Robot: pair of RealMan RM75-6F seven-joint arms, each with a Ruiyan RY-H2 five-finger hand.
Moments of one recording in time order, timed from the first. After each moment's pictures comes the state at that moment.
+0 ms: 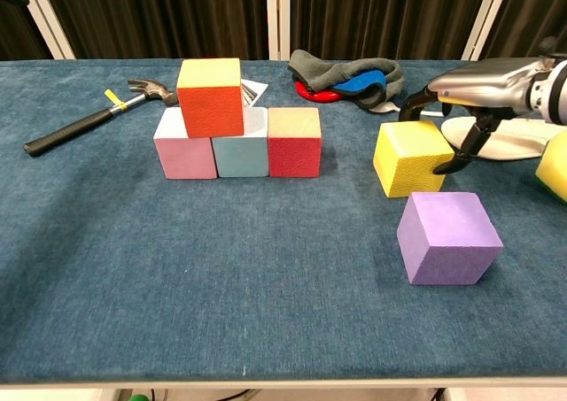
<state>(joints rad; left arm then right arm) -0.57 -1.00 -0.05 -1.92 1.13 1.16 0.05 0.77 -1.37 0.16 -1.41 -1.25 0.66 -0.26</state>
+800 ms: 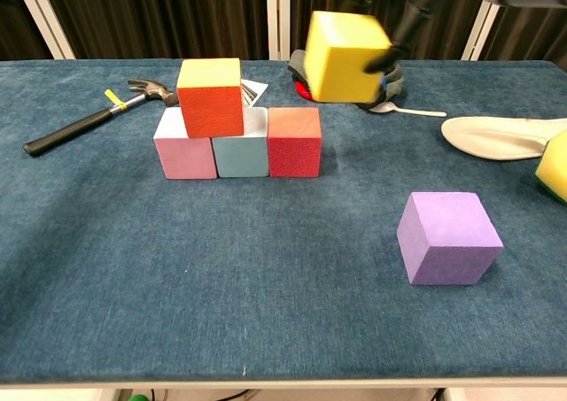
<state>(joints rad) -0.48 -1.04 -0.05 -1.90 1.27 1.22 0.10 0.99 -1.28 0.30 -1.60 -0.89 0.69 -0.36</state>
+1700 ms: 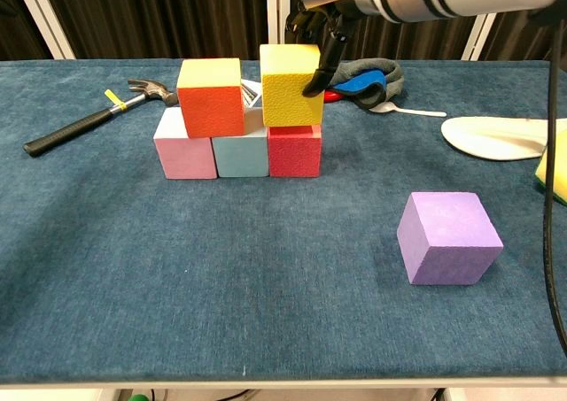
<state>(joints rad) -0.43 -1.06 -0.06 -1.86 1.36 1.22 0.02 1.33 -1.40 0.18 -1.60 -0.31 0.82 -0.65</state>
